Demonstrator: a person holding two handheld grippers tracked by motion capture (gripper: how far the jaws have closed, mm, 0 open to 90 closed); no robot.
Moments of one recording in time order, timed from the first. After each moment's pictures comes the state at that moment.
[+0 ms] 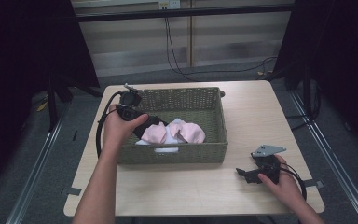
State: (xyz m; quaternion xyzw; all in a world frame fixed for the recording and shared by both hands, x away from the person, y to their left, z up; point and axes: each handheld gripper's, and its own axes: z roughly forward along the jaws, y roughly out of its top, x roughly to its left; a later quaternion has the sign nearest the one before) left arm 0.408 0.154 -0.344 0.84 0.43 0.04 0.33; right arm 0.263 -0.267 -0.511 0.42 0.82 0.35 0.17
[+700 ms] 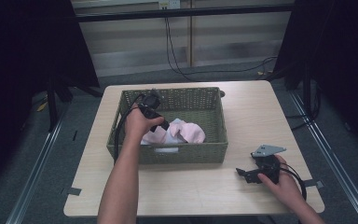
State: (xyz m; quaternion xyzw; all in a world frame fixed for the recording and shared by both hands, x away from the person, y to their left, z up) left arm 0.451 0.109 -0.402 0.89 0.42 0.04 0.19; right arm 0.263 -0.267 -0.511 0.42 0.82 0.35 0.17
